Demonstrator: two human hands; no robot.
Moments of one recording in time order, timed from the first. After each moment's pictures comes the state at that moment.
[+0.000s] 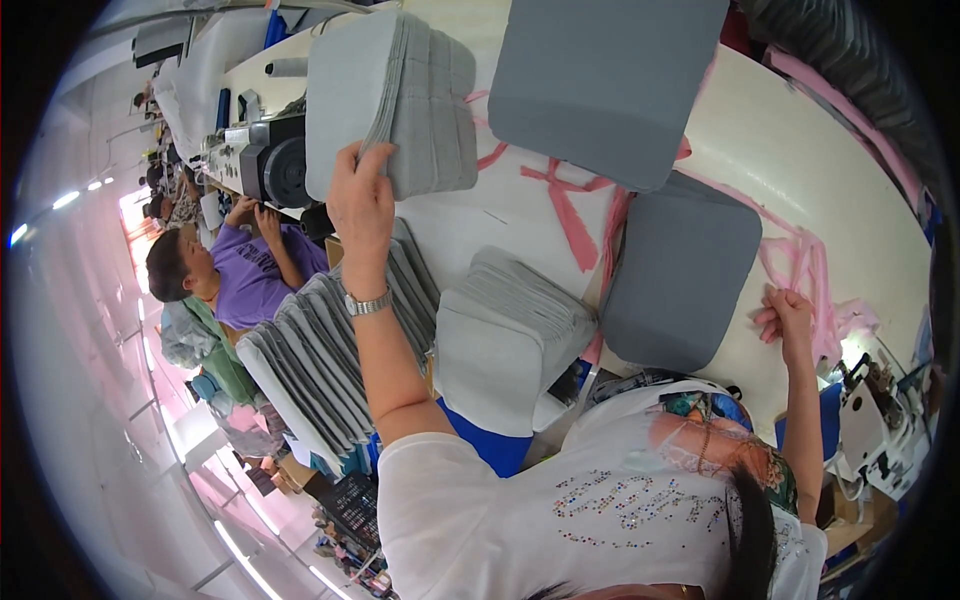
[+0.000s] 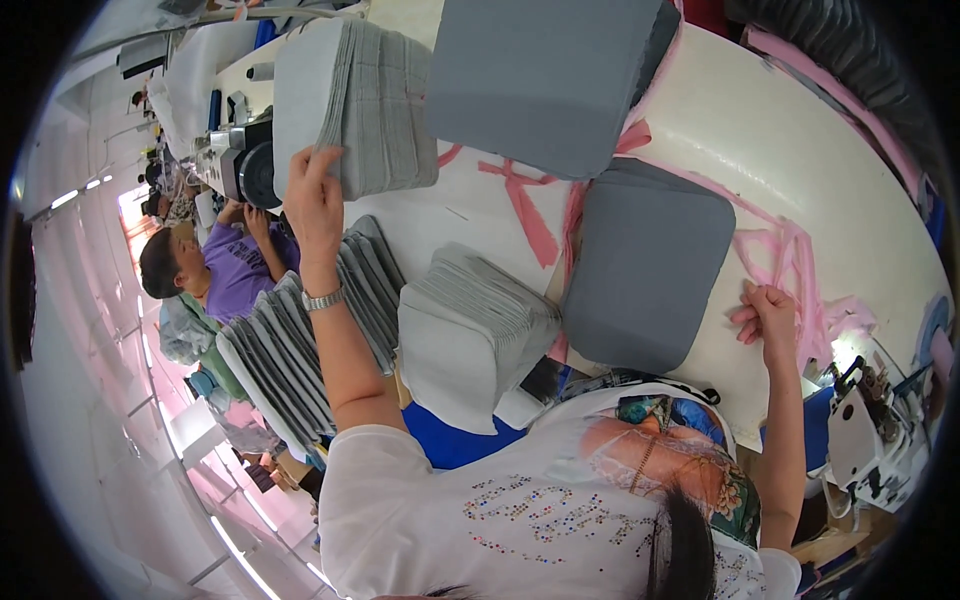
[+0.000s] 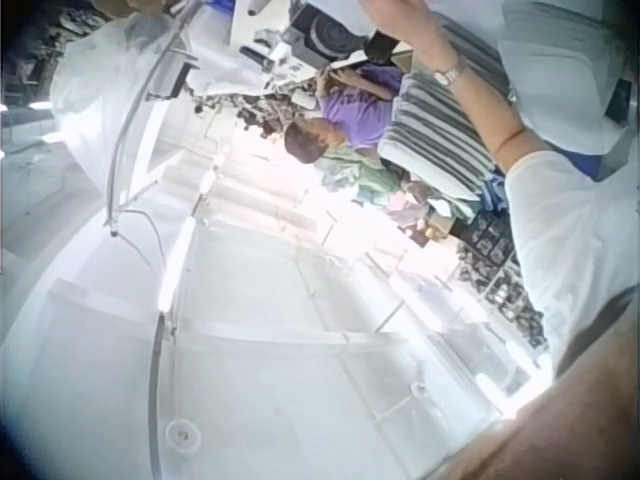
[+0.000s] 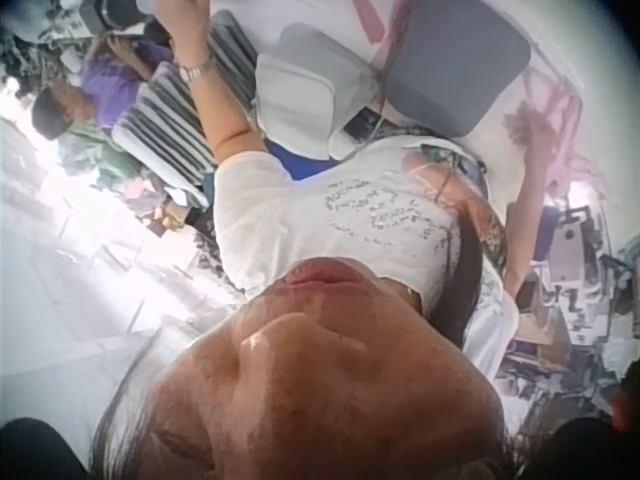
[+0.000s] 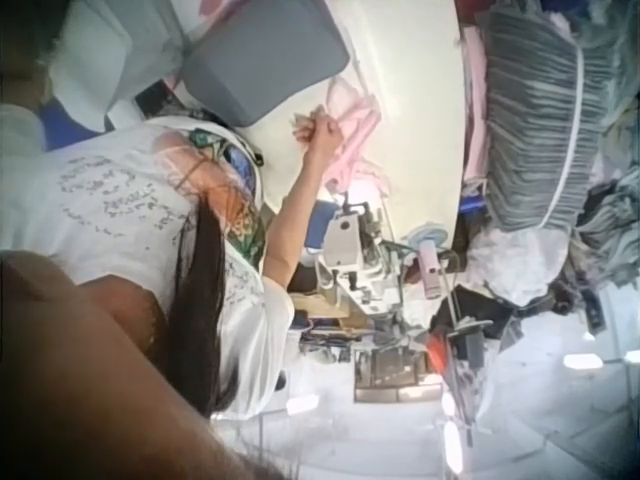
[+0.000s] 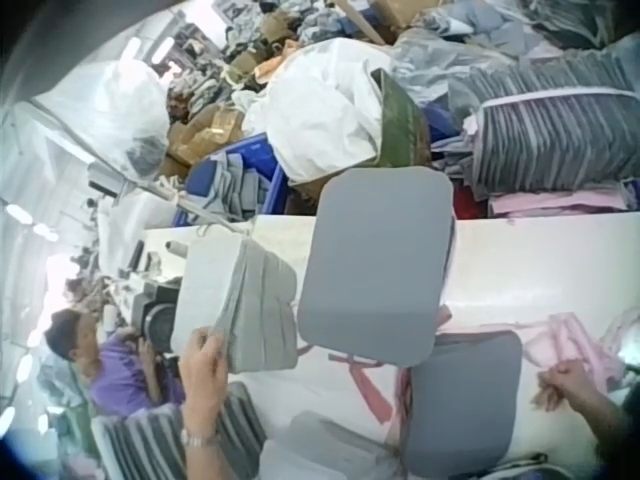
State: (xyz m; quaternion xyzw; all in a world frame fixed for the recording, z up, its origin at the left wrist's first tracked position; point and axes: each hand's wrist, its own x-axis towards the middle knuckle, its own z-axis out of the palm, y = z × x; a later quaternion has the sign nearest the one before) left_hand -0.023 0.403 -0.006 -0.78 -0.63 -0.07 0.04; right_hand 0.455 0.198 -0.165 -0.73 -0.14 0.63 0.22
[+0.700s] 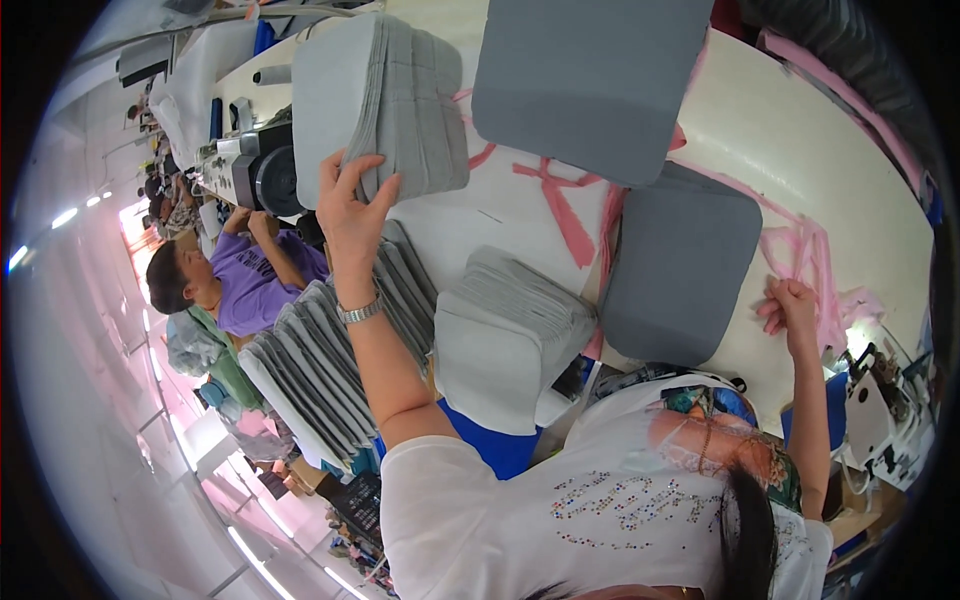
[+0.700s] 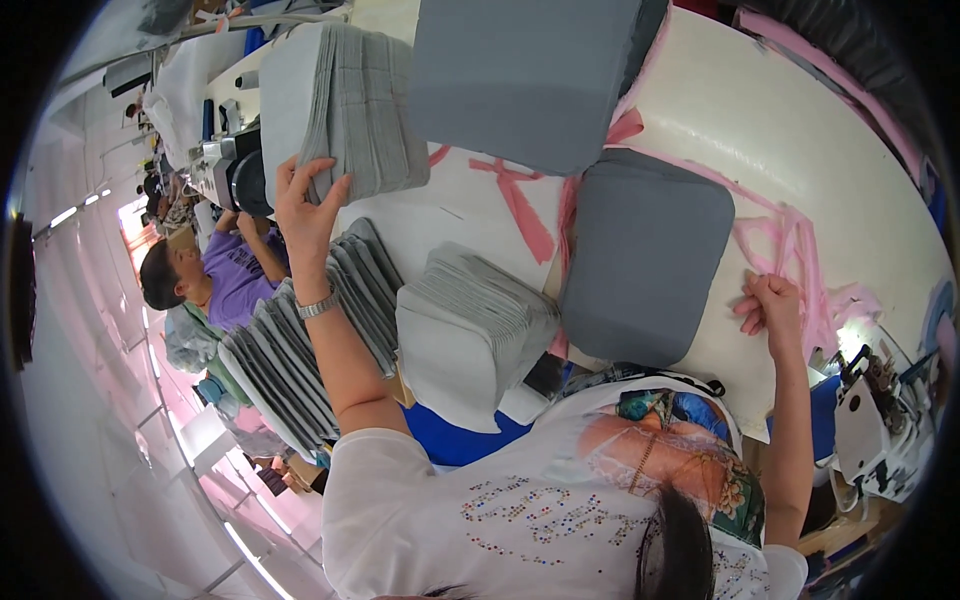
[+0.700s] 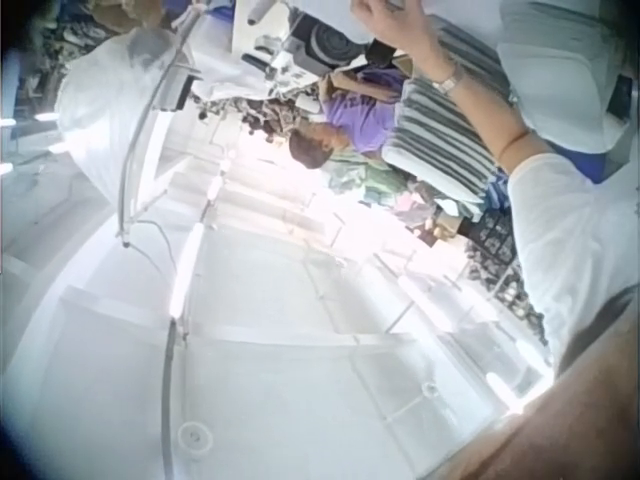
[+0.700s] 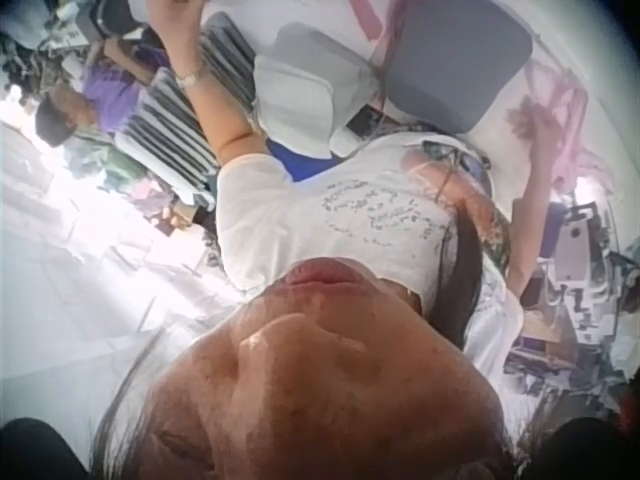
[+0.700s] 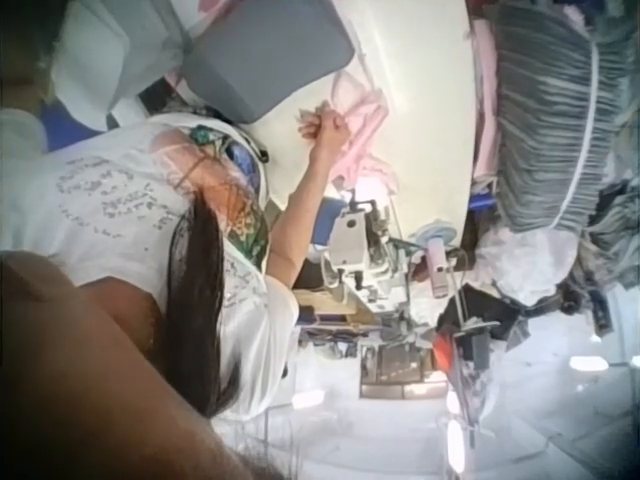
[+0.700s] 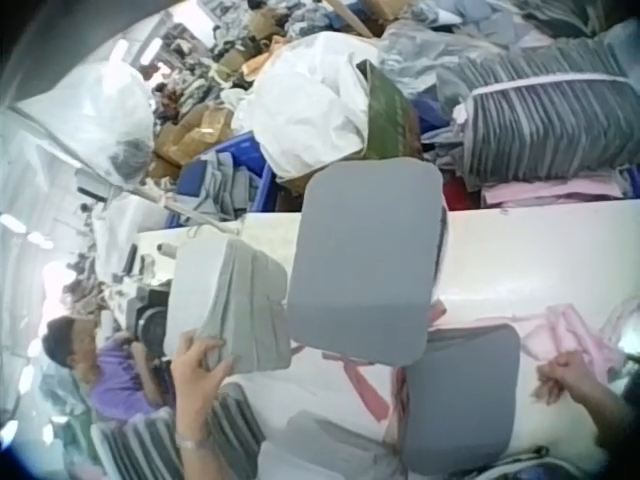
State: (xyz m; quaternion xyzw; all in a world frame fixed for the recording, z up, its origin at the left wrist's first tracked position) left_hand -0.025 0.402 -0.006 -0.75 -0.64 -0.14 -0.04; right_hand 0.457 0.199 -0.165 -0.72 -0.15 0.64 0.22
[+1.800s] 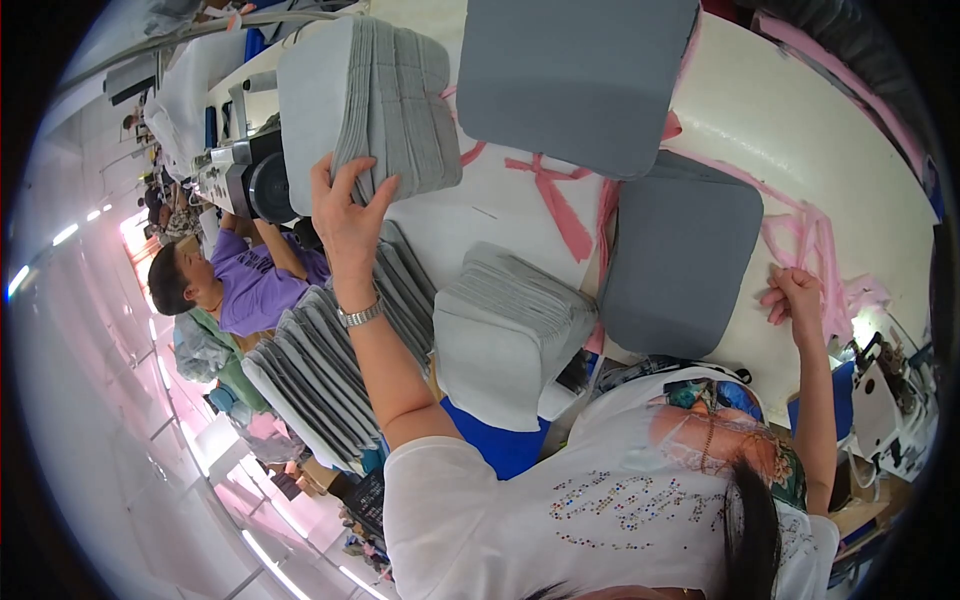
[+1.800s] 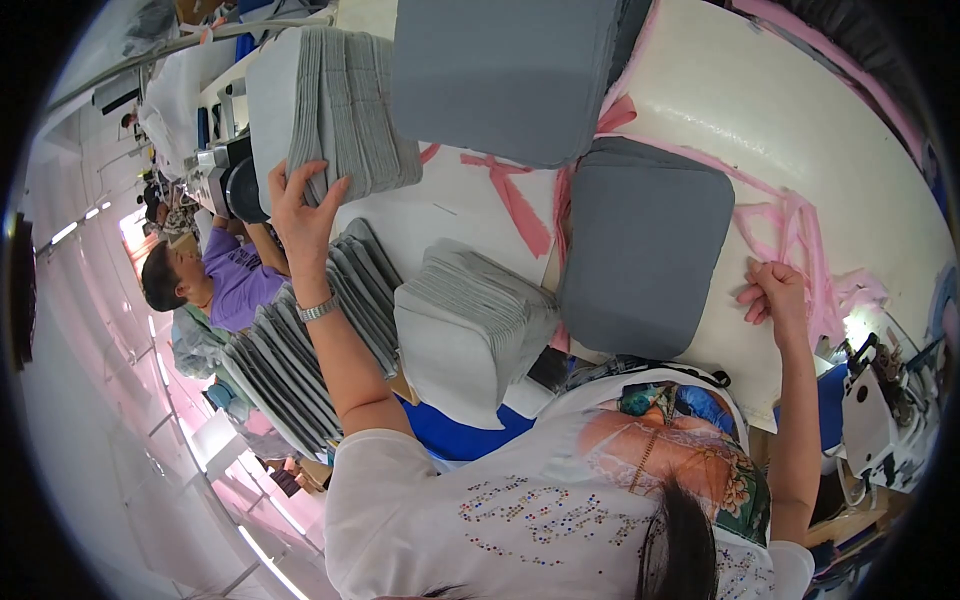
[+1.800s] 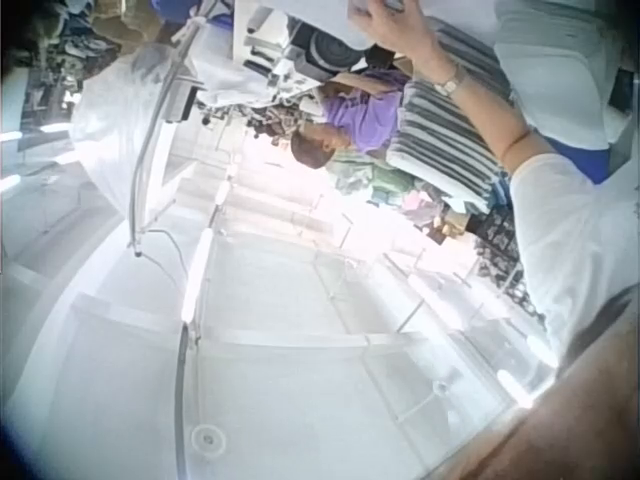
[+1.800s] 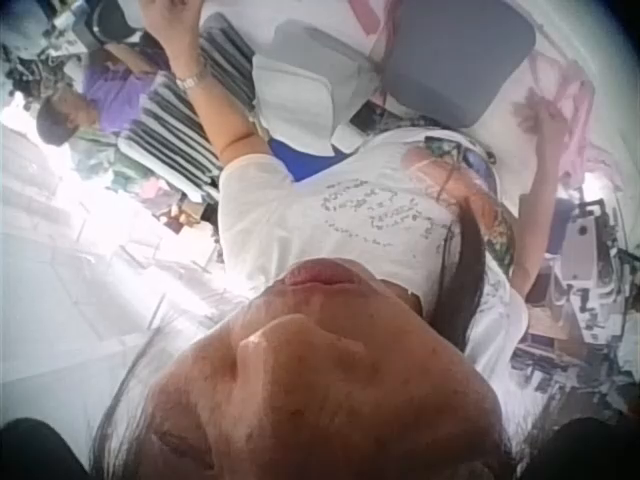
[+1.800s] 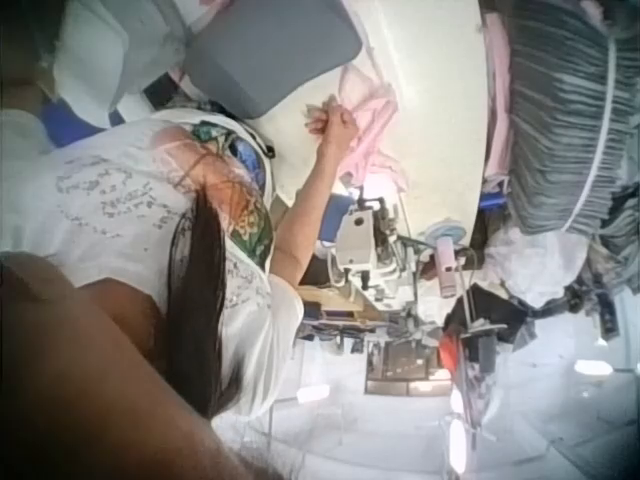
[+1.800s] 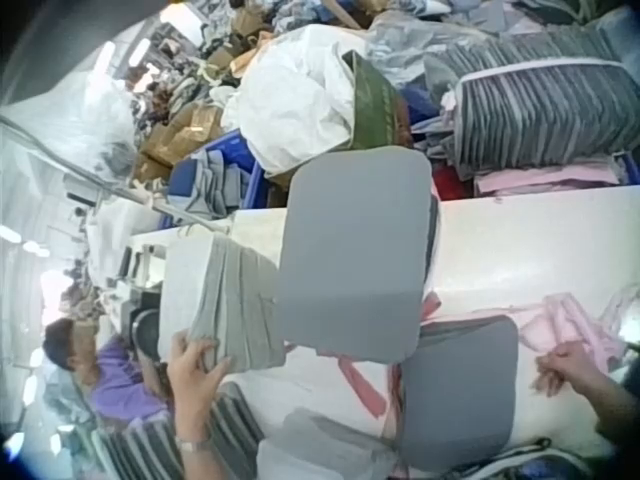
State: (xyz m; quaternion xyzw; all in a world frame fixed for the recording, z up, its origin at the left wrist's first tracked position) left_hand -0.019 0.401 -0.009 -0.77 -0.63 -0.11 0.00; right_hand 0.459 0.197 -0.169 -0.72 -0.13 0.65 0.22
